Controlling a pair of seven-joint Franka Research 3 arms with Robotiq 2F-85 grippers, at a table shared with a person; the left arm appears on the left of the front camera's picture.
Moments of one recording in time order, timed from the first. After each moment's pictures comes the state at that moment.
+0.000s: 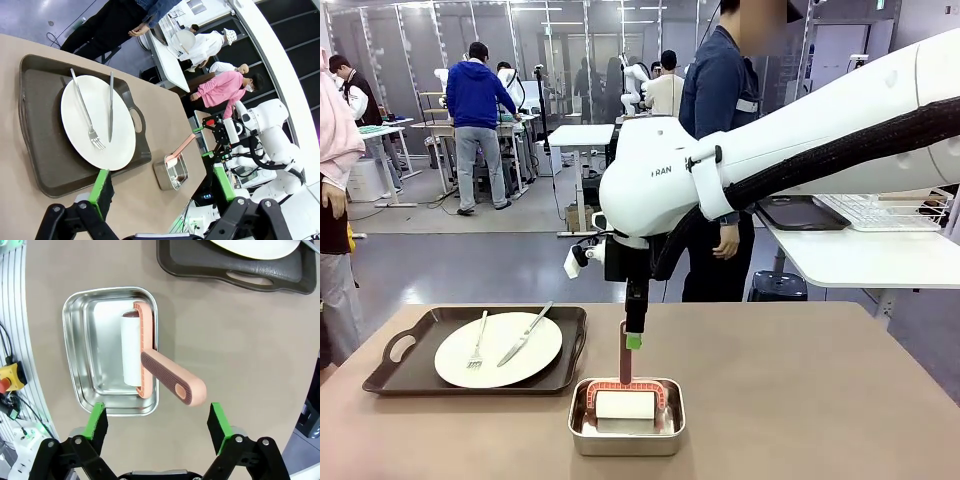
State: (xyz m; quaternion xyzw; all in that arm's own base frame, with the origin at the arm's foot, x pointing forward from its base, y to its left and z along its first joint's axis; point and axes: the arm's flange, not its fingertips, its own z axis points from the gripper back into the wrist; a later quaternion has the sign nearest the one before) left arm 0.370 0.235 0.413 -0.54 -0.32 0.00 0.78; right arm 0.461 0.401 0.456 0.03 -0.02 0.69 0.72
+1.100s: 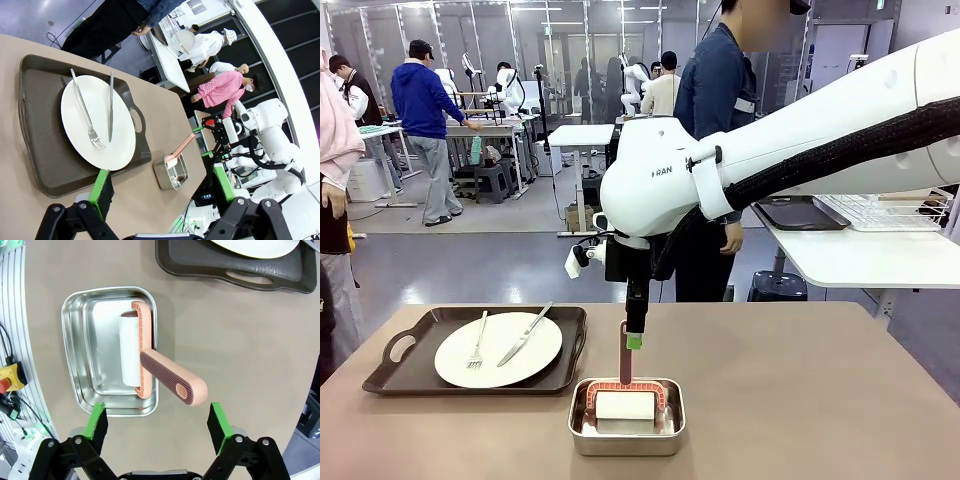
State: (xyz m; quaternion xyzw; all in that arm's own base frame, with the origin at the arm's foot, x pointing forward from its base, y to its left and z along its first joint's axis) left arm 0.370 0.235 0.413 -0.54 -0.32 0.00 0.78; right arm 0.462 0.401 0.452 0.03 -0.02 0.69 0.72
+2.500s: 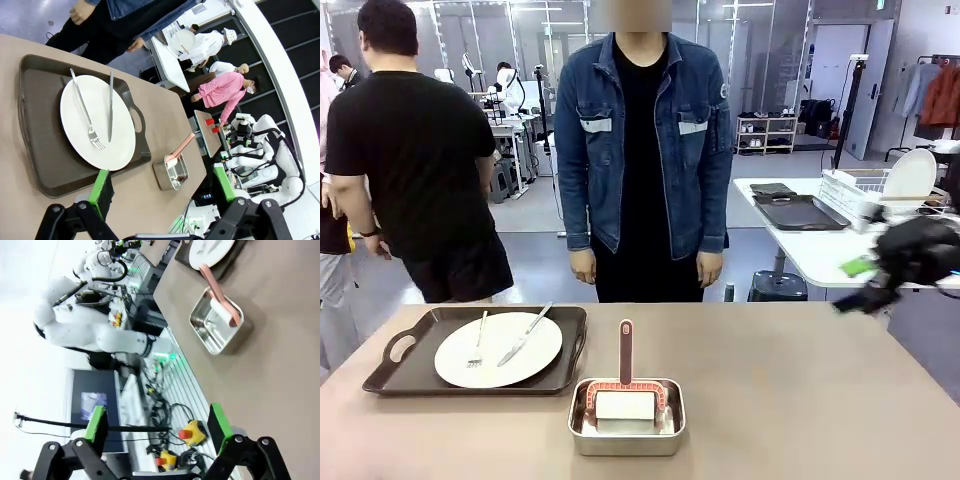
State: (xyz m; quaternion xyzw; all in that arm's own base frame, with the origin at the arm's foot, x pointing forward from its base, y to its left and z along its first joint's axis) left arm 0.371 0.235 0.413 -0.54 -0.32 0.00 0.78; right arm 0.417 -0.031 0.460 0.59 -0.03 0.22 0.77
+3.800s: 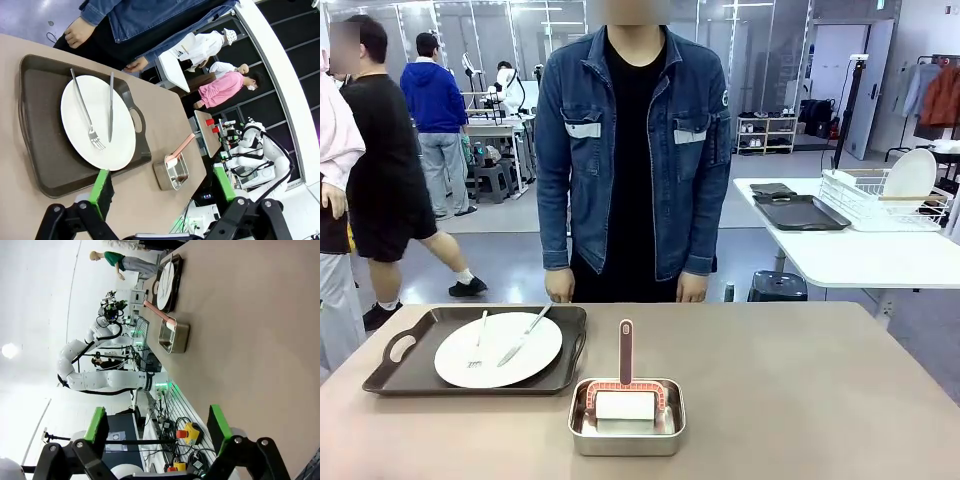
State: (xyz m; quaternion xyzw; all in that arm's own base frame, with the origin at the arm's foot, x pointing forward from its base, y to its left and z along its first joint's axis) left arm 0.370 0.235 0.413 -0.54 -0.32 0.00 0.78; right arm 0.403 -0.258 0.389 0.63 -0.08 0.05 0.77
